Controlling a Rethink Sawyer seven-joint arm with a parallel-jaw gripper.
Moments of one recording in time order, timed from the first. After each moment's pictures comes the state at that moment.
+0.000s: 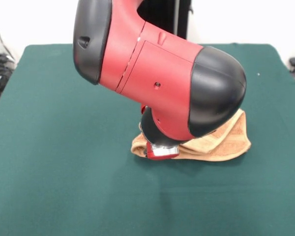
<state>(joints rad) -0.05 0.32 -0.96 0.36 0.63 1.49 2.86</state>
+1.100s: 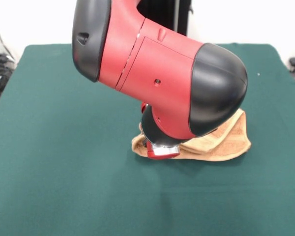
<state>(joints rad) -0.05 0.31 -0.96 0.36 0.63 1.49 2.86</state>
